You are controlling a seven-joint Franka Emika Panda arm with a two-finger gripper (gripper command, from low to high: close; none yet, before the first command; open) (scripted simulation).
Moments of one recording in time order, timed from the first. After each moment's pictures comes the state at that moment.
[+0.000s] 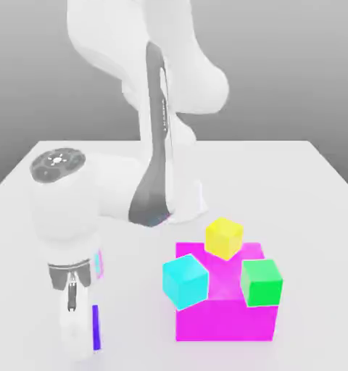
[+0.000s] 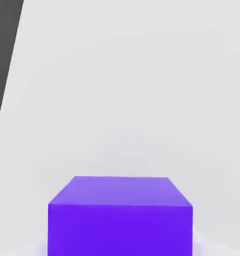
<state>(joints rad) -0.36 0.28 0.05 -2.44 -0.03 2.71 1.84</state>
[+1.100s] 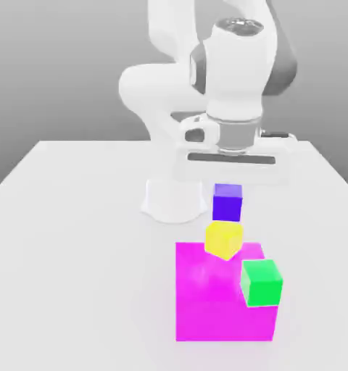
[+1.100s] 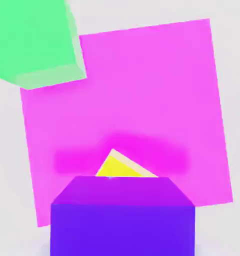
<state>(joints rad) 0.06 -0.45 0.29 -2.95 0.22 2.51 1.06</state>
